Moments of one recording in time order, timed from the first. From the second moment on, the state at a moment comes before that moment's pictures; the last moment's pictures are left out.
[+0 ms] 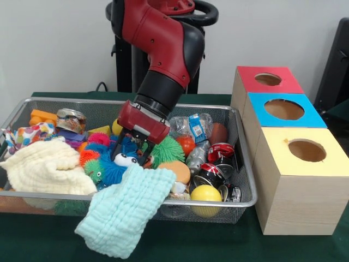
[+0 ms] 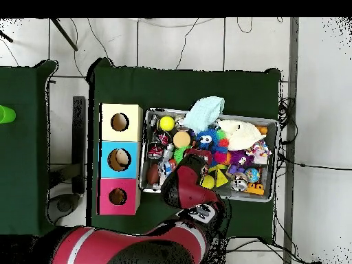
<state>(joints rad) 0.05 -0.19 -0.43 1.78 0.22 -0.66 1.50</state>
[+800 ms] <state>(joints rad) 0.13 -0.21 -0.44 1.85 0.32 -0.66 1.53</state>
